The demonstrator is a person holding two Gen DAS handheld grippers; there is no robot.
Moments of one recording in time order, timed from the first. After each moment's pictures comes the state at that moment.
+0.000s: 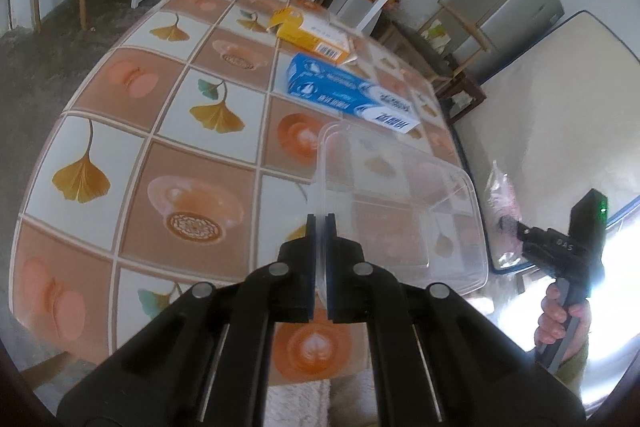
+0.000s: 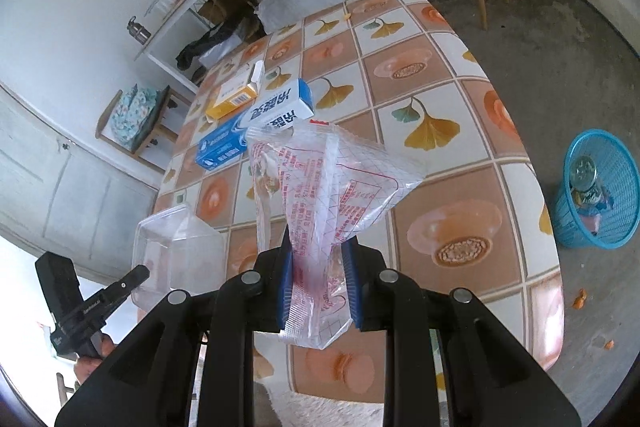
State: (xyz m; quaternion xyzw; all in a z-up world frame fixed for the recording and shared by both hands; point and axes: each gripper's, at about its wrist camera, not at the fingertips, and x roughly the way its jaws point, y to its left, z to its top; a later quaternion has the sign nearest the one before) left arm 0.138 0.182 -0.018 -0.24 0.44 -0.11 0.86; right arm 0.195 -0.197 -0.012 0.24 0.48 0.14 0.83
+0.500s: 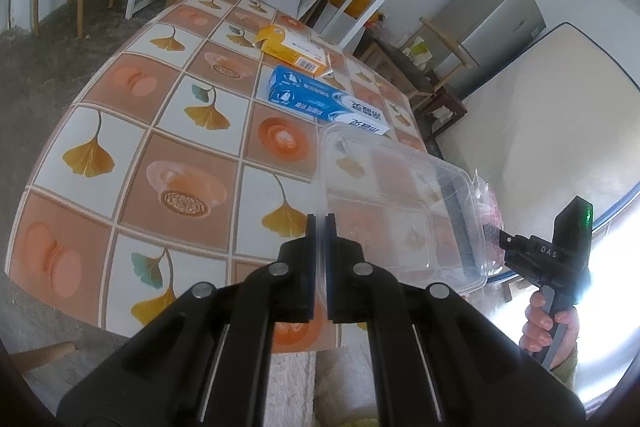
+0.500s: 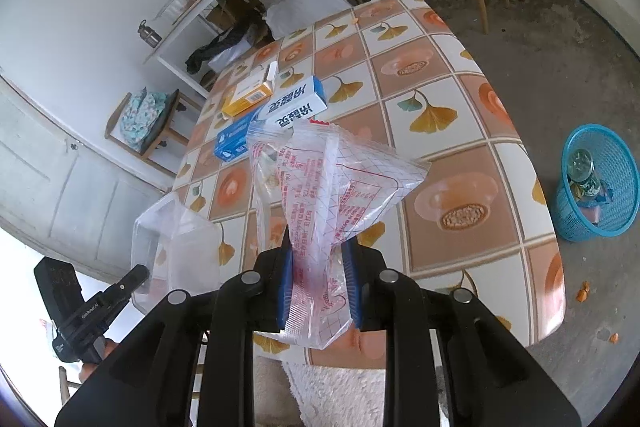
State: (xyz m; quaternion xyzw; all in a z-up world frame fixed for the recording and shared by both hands) left arm 0.098 0.180 -0.002 -0.26 0.41 -0.13 0.87; right arm 0.159 -0.196 0.002 0.24 0.46 0.14 0.84
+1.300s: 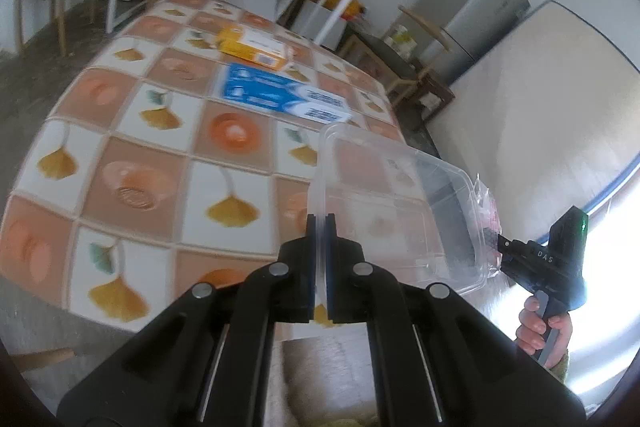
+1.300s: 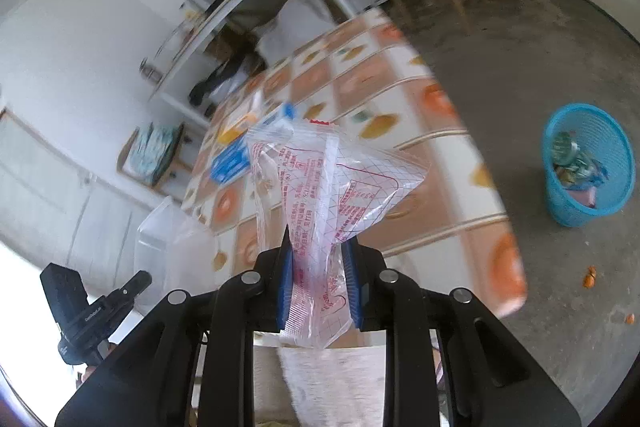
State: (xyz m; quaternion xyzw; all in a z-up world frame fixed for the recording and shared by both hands) left arm 0.101 0.119 0.017 -0.22 0.41 -0.15 0.87; right arm 0.123 -0.273 -0.009 0.30 0.42 0.13 0.85
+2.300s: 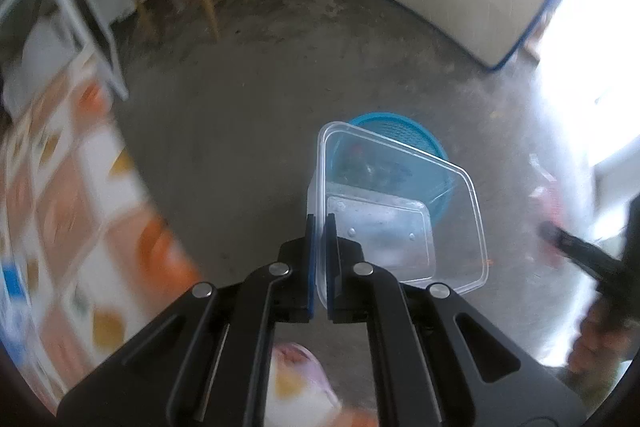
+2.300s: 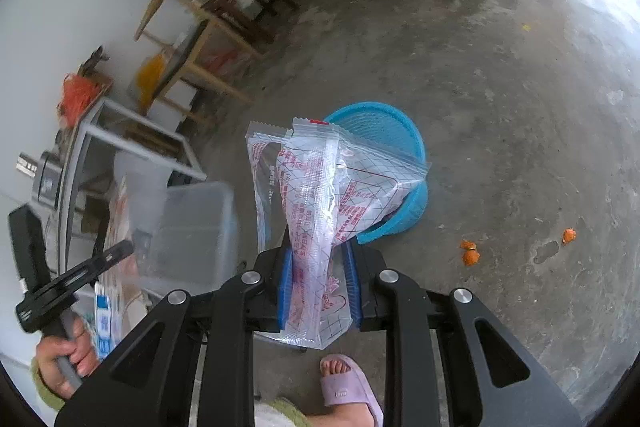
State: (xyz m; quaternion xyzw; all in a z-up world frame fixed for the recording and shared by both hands) left arm 0.286 -0.366 -0.074 0.19 0.52 -0.32 0.77; right arm 0.045 -0.565 -0.151 0.47 0.36 -0.19 0.78
